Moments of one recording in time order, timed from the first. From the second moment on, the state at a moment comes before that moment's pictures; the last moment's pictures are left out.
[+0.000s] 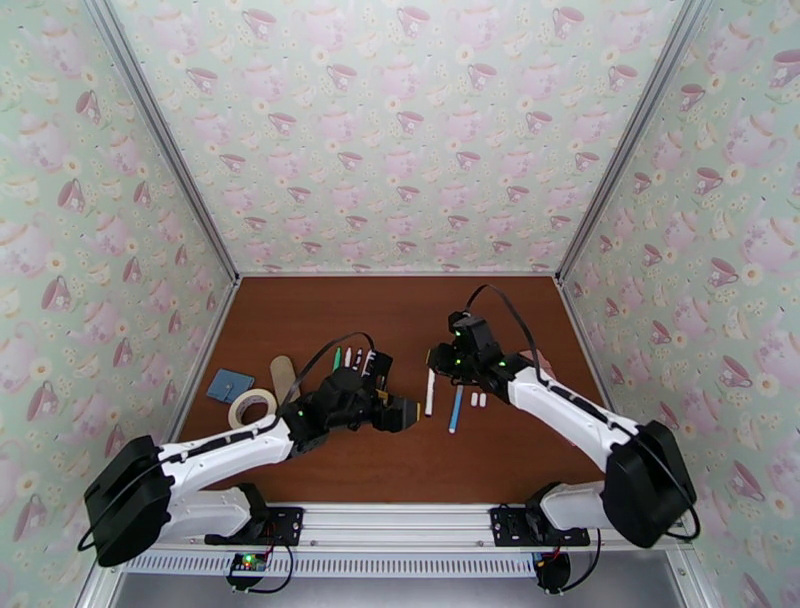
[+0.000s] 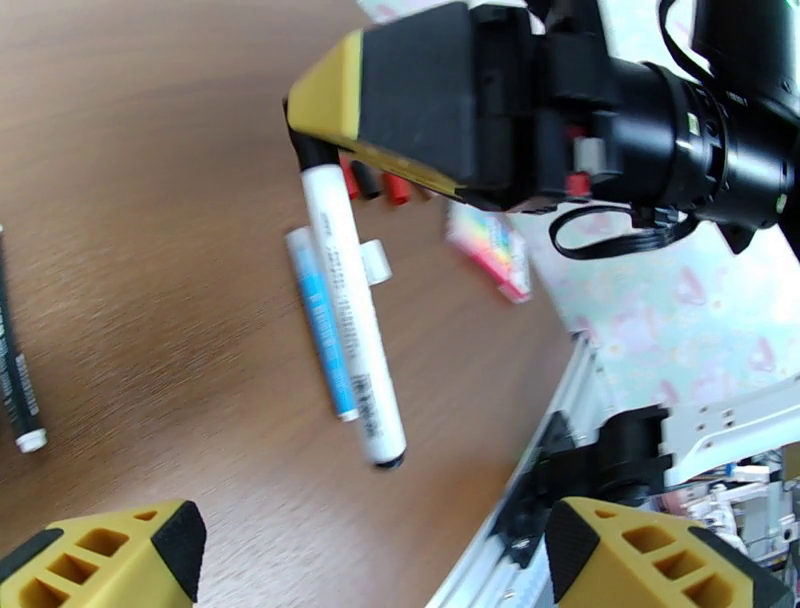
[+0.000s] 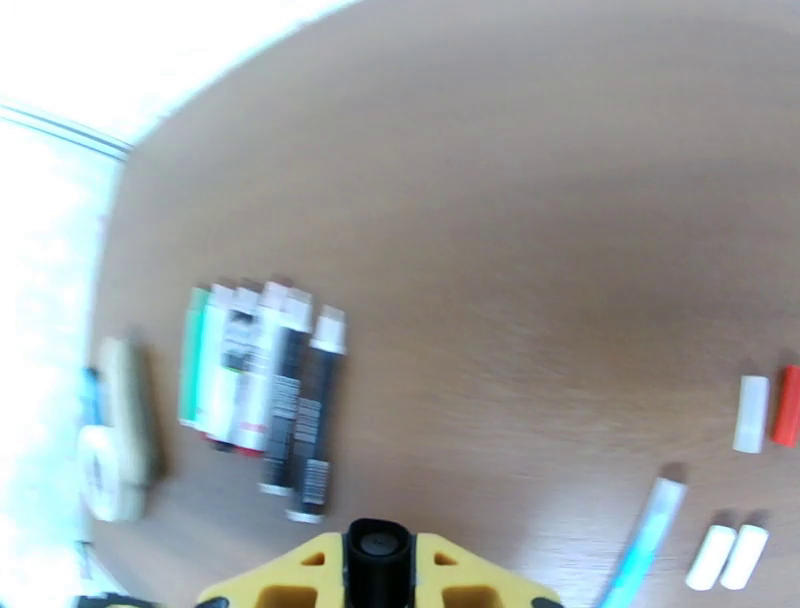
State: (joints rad) left arm -0.87 1.26 0.64 0.17 0.28 -0.71; right arm 0.55 1.33 0.91 -0.27 -0.15 0.71
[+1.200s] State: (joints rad) left arm -0.82 1.38 0.68 0.40 0.46 -0.93; right arm 0.55 1.21 0.75 0.13 -0.37 0.92
